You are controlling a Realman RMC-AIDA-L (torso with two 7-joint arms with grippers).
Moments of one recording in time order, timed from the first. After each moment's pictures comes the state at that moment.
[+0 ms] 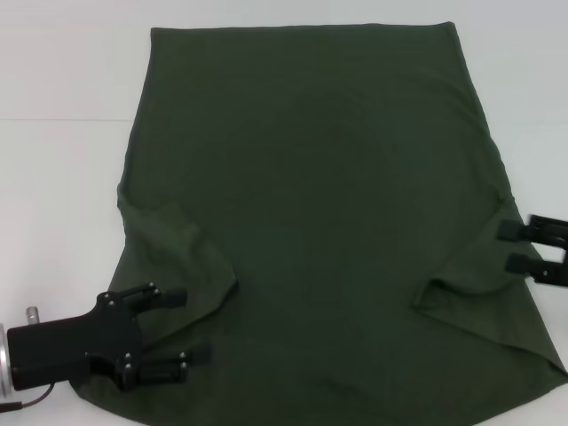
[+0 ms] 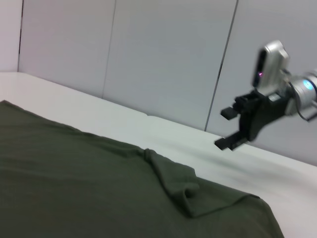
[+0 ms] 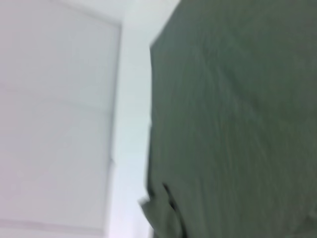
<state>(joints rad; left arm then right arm) -0.37 -2.13 0.49 0.70 2.13 1.73 -1.17 0.48 1.94 -0.47 -0.55 -2.08 -1.59 2.40</state>
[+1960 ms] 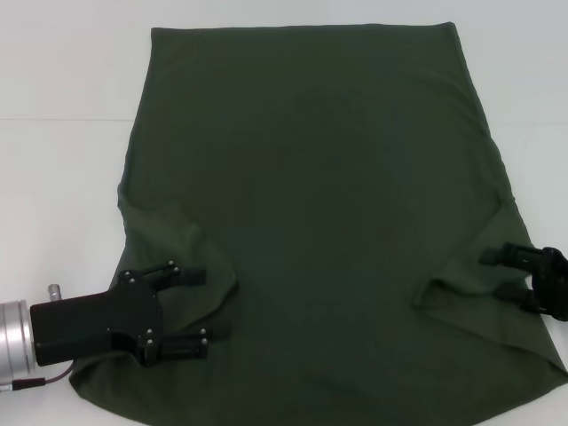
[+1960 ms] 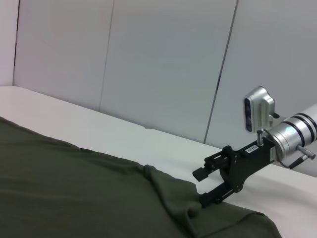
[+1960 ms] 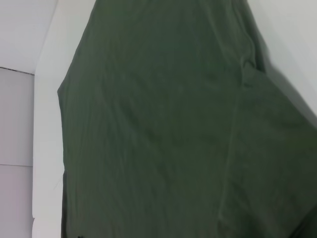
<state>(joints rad) -0.43 -2.13 0.48 0.67 2.12 1.71 -1.17 0.50 1.98 -0.53 -0.43 -2.11 -1.24 2.44</state>
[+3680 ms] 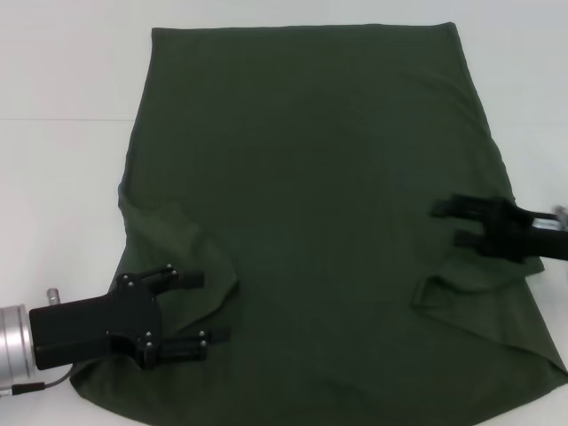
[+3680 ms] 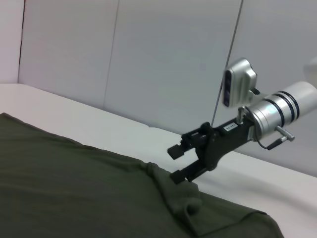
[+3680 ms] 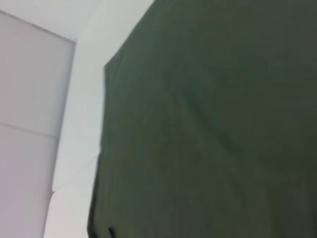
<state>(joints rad) -0.42 -2.14 0.48 0.66 2.12 1.70 -1.17 0.64 2.00 -0.57 -0.44 -2.11 -1.21 2.40</state>
